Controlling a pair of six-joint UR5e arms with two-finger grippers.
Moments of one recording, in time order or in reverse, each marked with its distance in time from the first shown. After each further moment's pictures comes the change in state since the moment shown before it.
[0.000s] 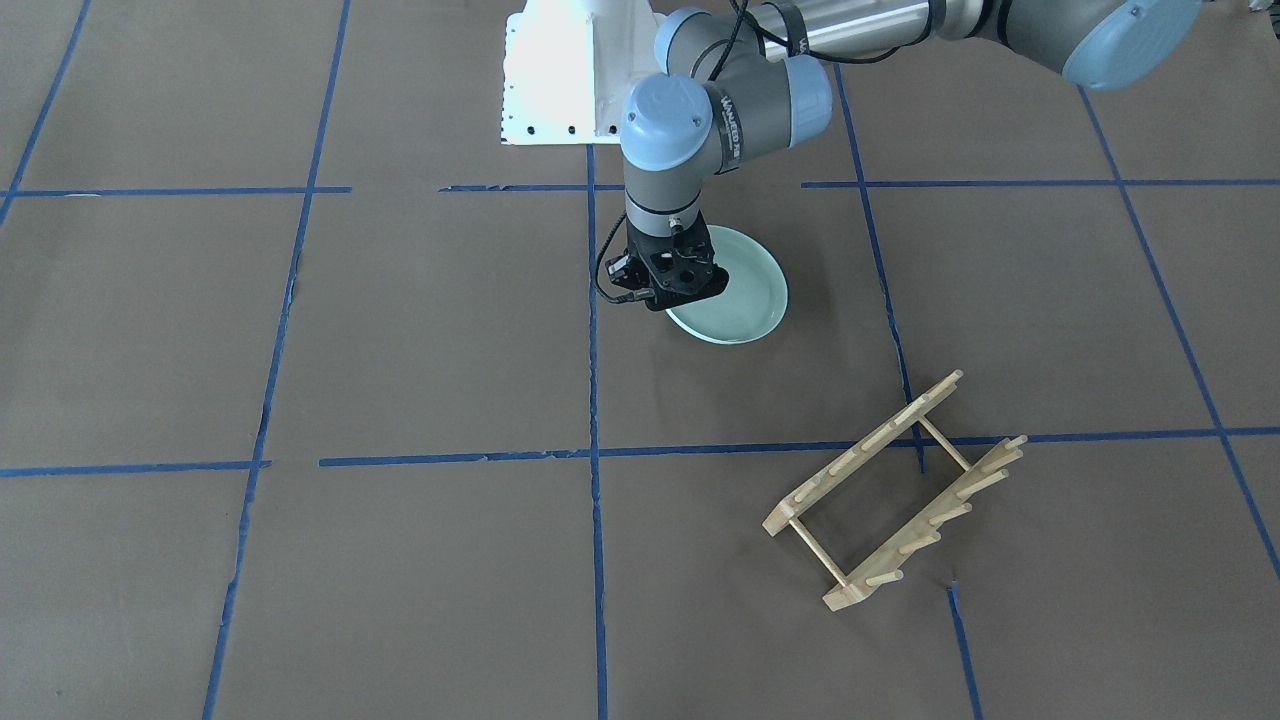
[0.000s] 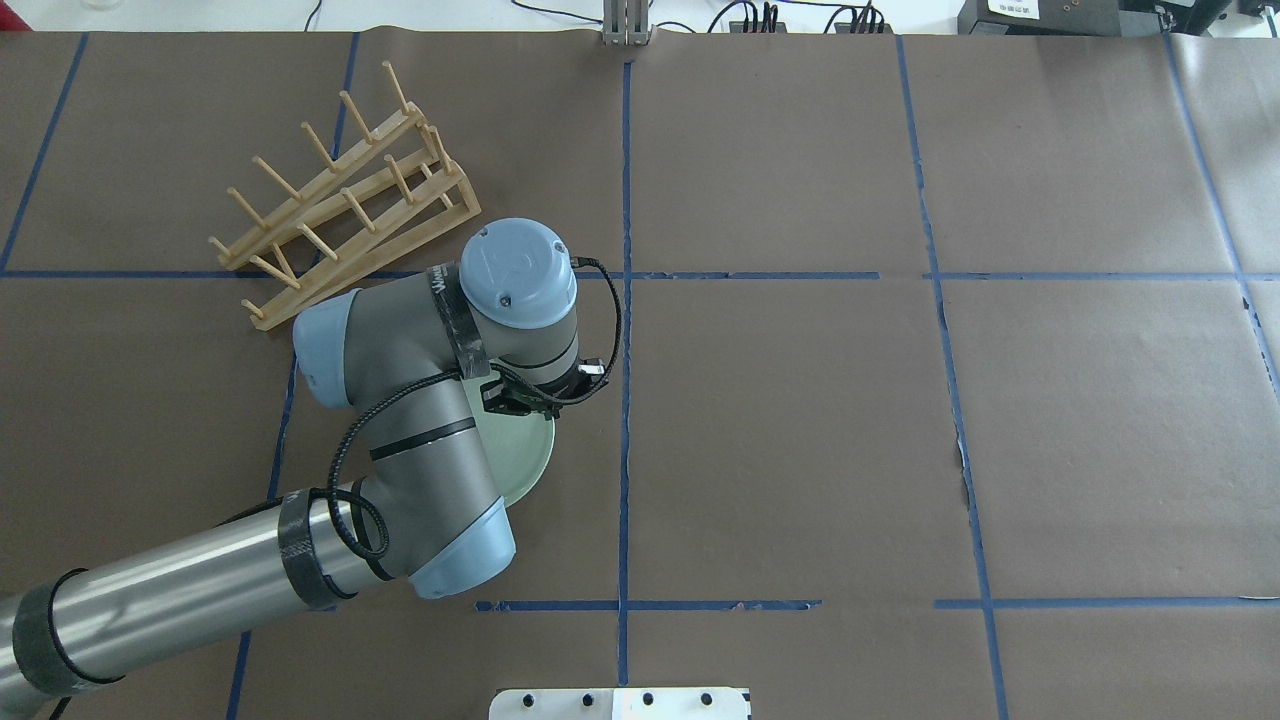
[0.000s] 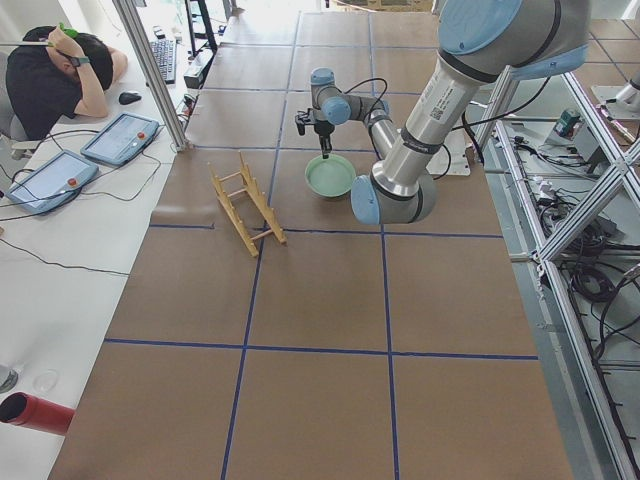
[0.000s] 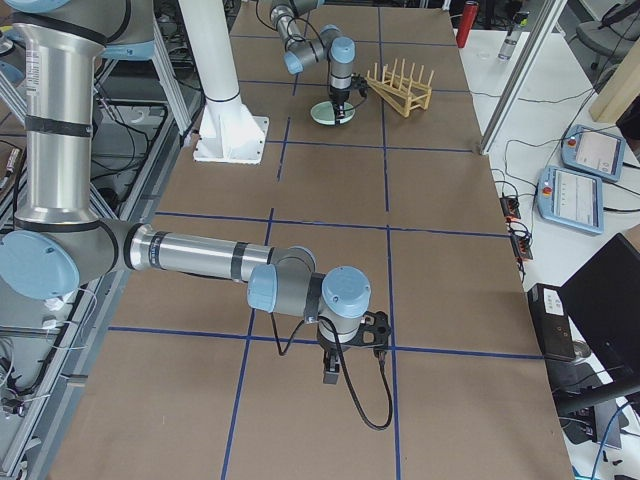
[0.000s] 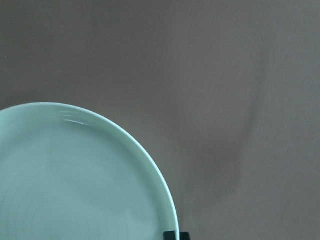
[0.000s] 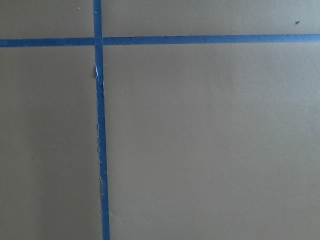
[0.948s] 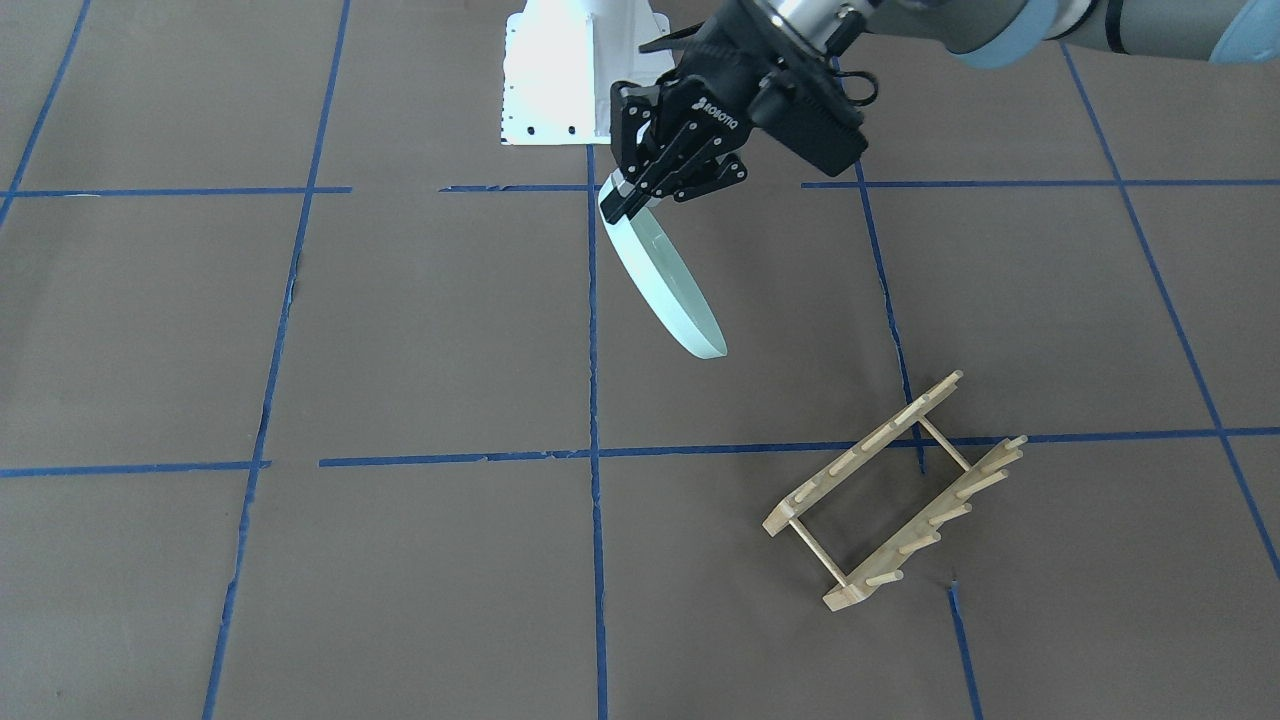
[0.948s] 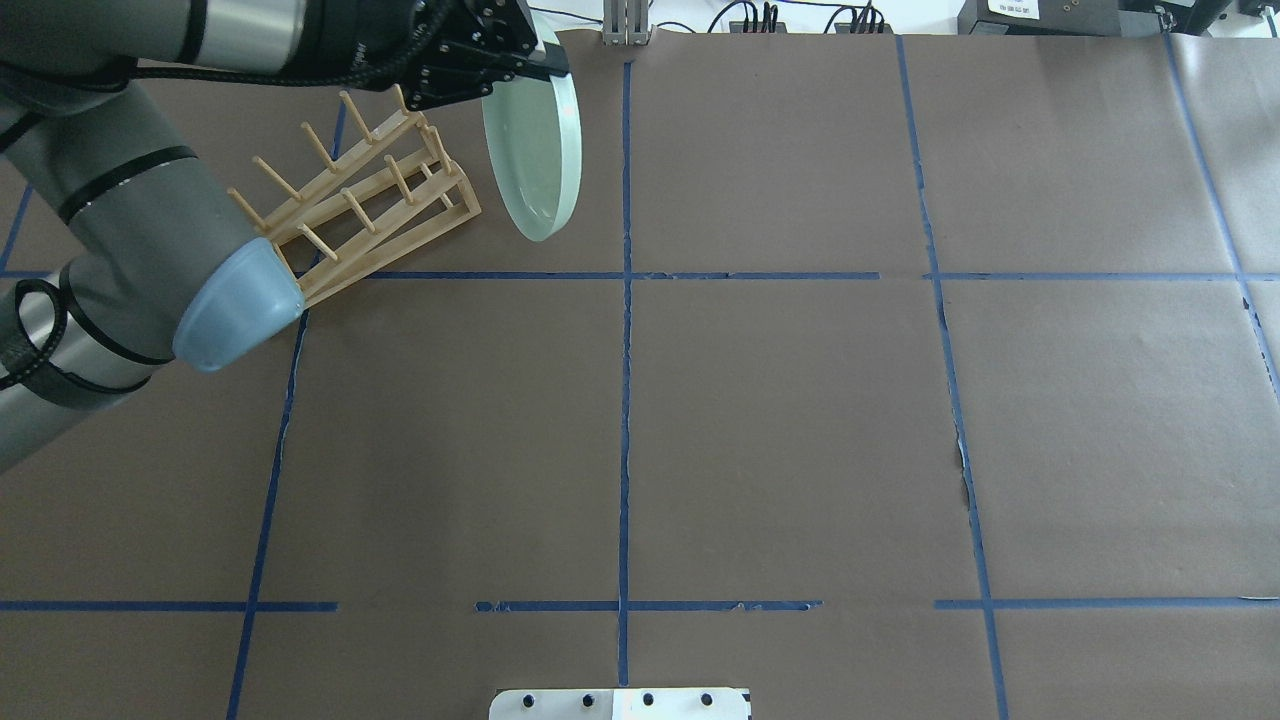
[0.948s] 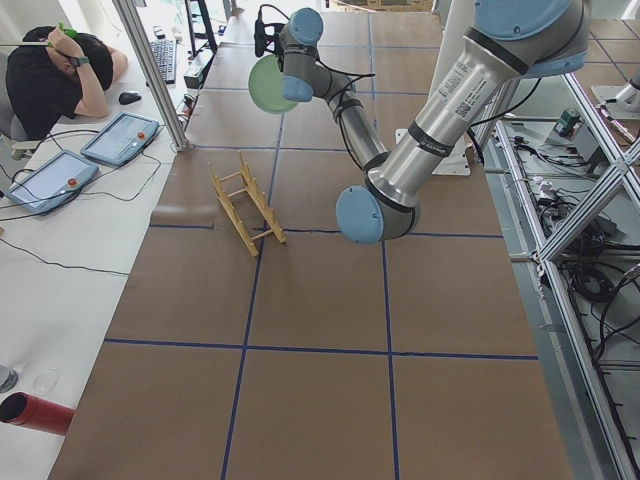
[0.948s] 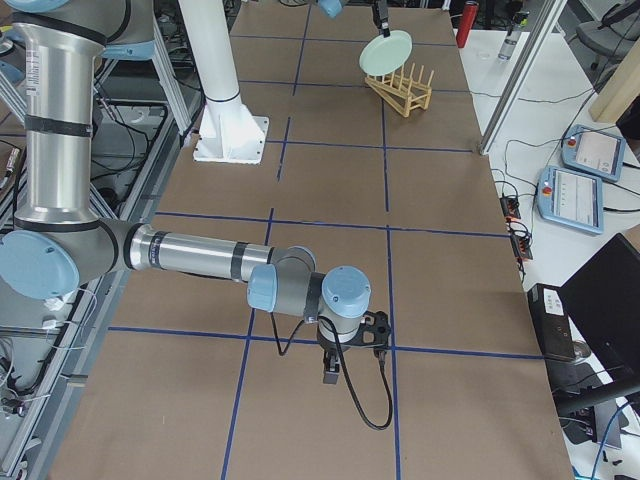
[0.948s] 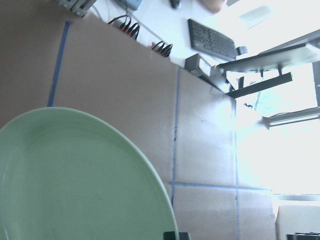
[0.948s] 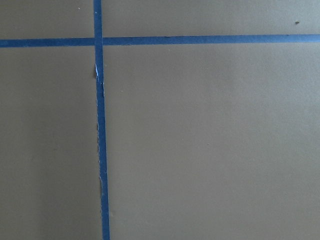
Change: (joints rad) left arm -0.406 0.104 -0.162 -0.947 -0.154 -0.237; right arm 0.000 0.000 0.000 0.000 0.000 0.000
